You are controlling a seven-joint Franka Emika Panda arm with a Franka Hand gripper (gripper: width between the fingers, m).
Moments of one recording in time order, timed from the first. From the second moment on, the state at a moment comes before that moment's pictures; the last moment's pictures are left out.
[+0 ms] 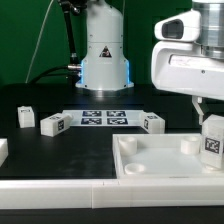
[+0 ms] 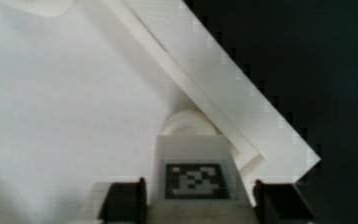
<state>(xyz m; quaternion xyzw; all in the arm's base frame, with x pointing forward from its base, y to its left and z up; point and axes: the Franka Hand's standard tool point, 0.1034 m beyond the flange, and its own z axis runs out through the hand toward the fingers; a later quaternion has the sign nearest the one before) 0.619 0.128 0.088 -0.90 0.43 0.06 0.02</state>
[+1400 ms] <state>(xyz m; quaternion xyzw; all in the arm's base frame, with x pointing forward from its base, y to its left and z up) 0.622 0.124 0.087 -0.98 0.17 0.06 0.06</state>
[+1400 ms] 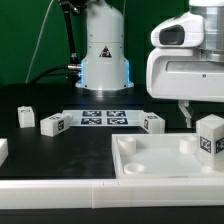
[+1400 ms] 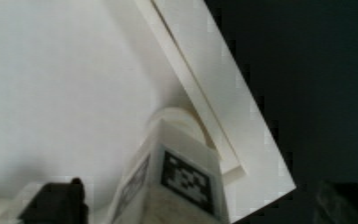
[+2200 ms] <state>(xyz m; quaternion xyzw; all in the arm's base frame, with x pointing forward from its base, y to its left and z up) 0.623 0.117 0.086 -0.97 -0.21 0.04 0.07</state>
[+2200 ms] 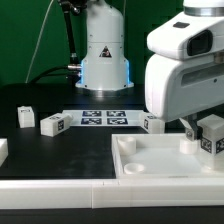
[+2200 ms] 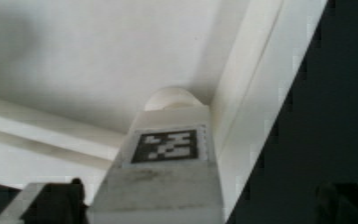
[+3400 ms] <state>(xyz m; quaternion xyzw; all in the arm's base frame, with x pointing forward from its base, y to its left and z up) 0.623 0.115 0.085 -1.00 -0.02 0.00 0.06</state>
